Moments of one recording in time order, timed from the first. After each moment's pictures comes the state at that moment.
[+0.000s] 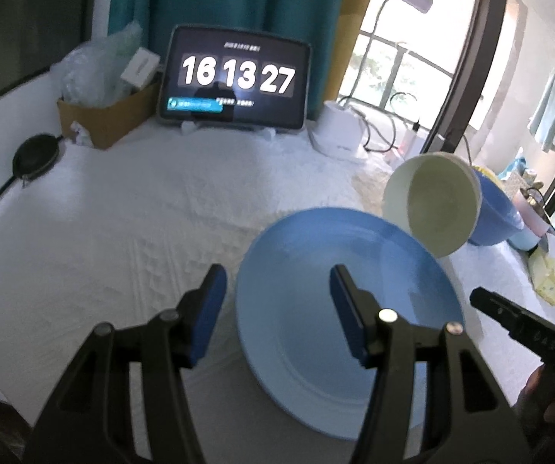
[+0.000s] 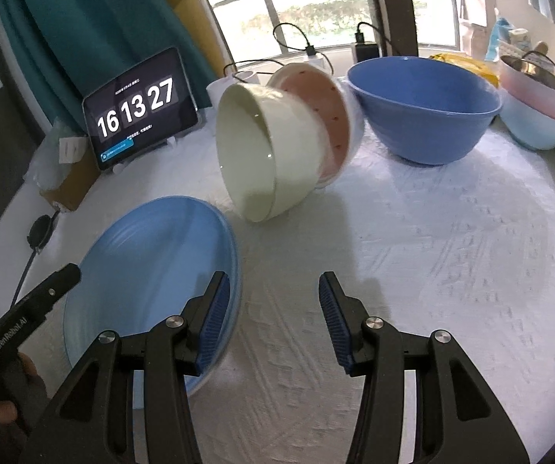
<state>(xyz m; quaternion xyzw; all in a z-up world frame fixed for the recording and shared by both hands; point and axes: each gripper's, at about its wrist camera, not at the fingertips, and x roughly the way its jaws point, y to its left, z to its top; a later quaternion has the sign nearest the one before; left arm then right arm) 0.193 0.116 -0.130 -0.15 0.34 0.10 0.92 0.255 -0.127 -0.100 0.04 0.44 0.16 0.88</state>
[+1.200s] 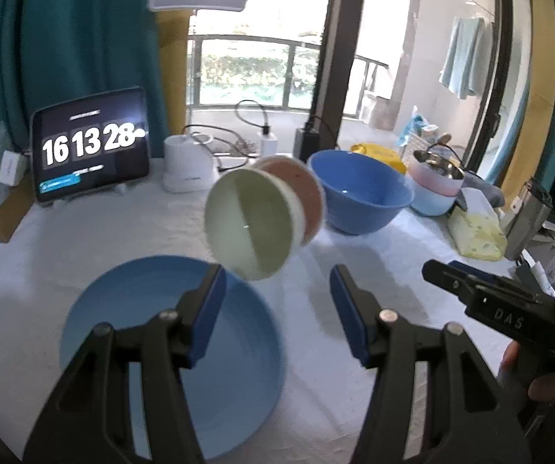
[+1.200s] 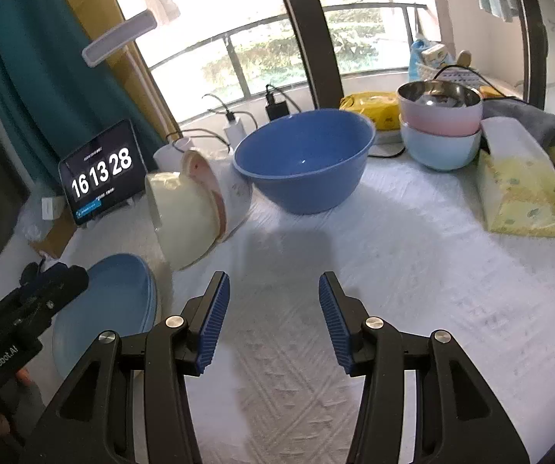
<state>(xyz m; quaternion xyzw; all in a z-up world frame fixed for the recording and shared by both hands) 0.228 -0.029 -0.077 -0.05 0.32 -0.06 0.95 0.239 -0.232 -0.054 0.08 0.38 0.10 0.92</state>
